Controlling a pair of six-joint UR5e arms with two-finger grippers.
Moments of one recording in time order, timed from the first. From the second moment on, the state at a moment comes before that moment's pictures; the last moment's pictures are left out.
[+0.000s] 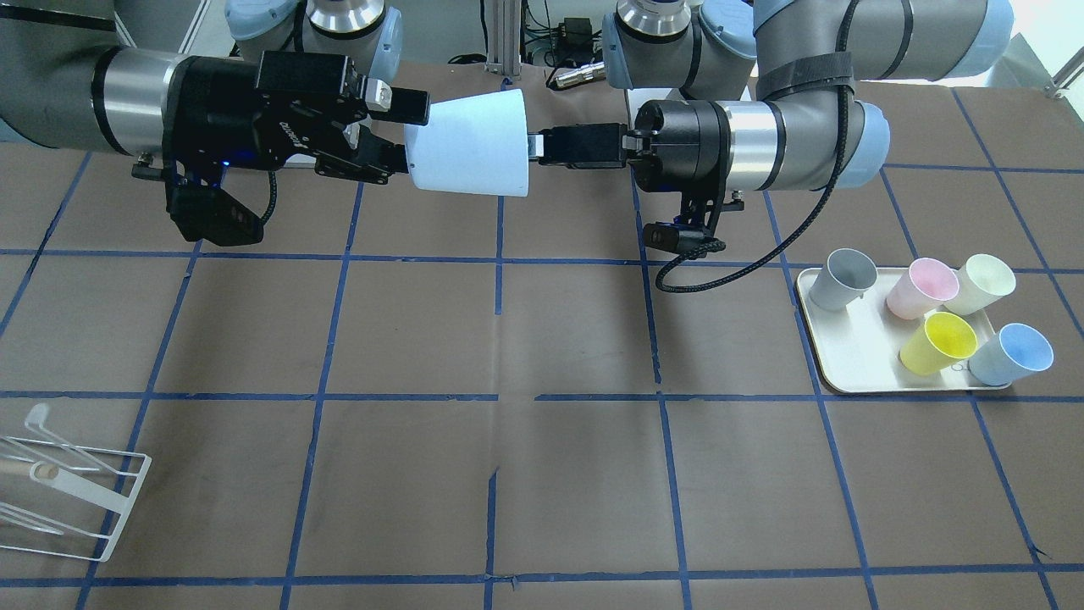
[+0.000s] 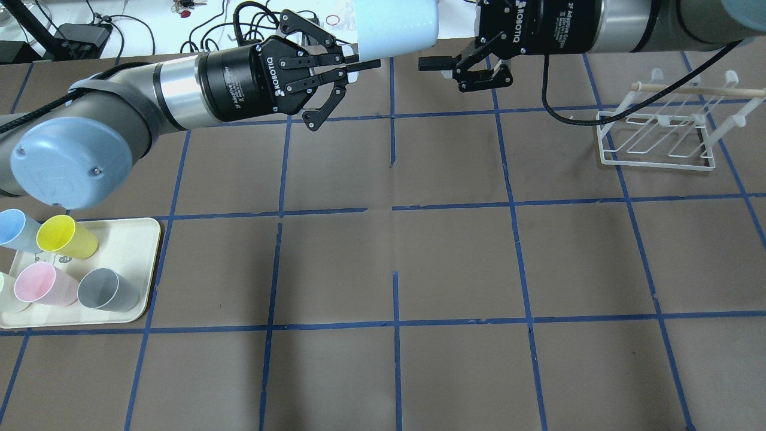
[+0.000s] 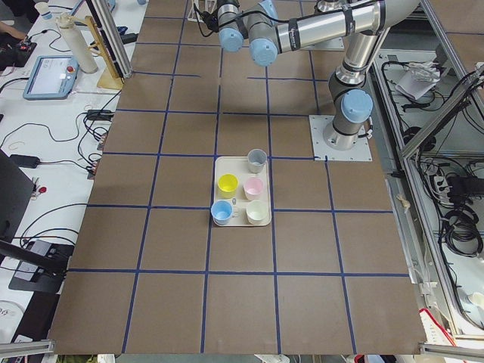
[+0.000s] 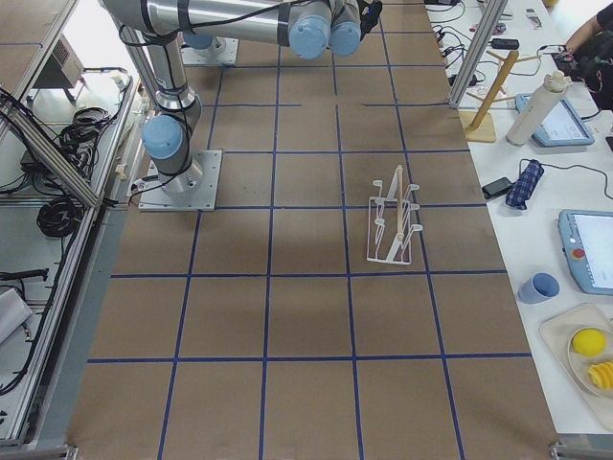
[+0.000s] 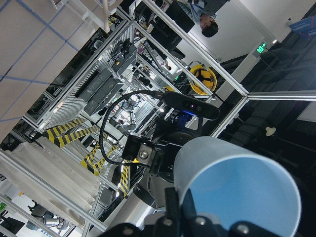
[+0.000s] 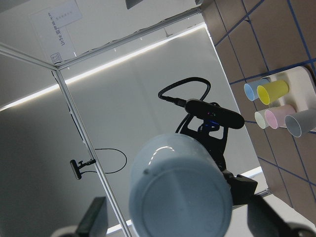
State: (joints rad) left arm -1.50 -1.61 -1.84 -1.75 -0.07 -0.25; right arm 1.44 -1.46 1.51 -0.75 -0.08 -0.51
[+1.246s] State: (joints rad) left arm -1.50 -1.59 -1.84 -1.75 -0.07 -0.27; right arm 1.43 -1.46 1.49 -0.76 -0.07 -0.47
